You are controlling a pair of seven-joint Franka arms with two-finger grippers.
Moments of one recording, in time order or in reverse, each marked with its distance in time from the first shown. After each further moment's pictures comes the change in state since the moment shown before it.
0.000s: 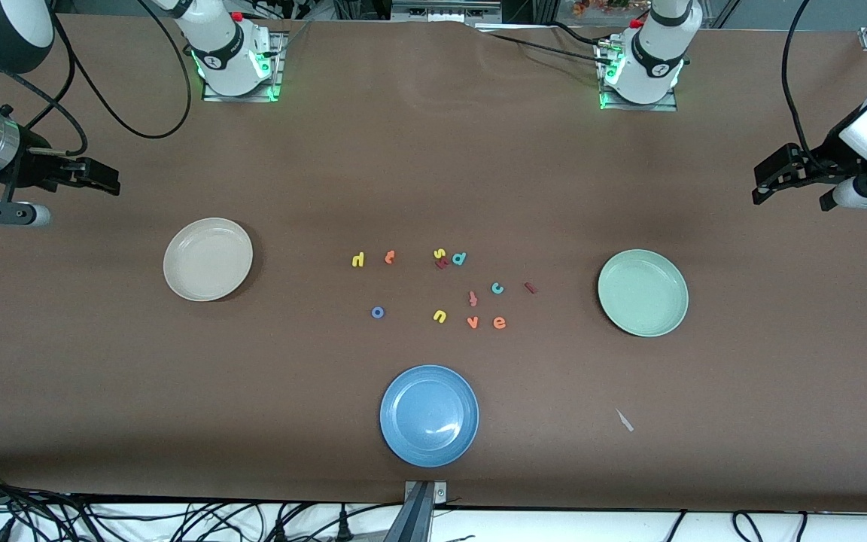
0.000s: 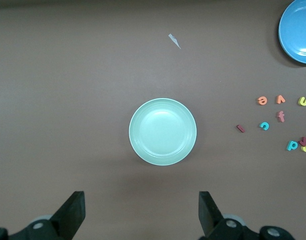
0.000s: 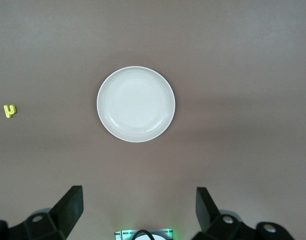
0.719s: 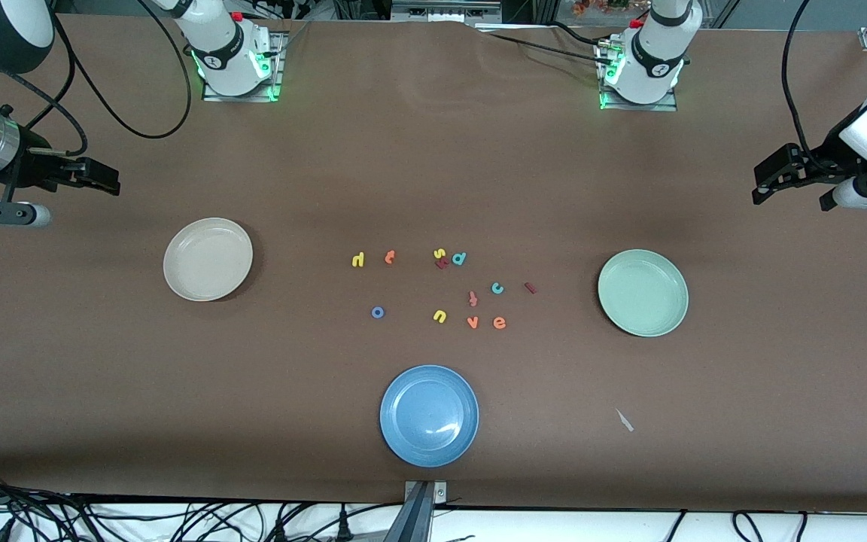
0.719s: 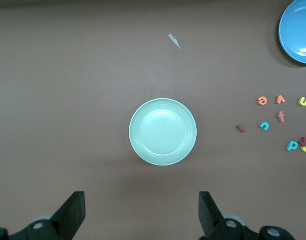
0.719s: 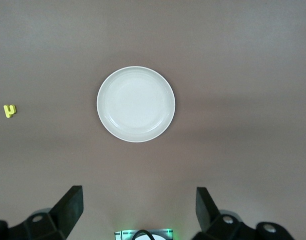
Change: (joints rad) left arm 0.000 0.000 0.000 0.000 0.000 0.000 0.000; right arm 0.000 0.000 0.000 0.000 0.000 0.000 0.000
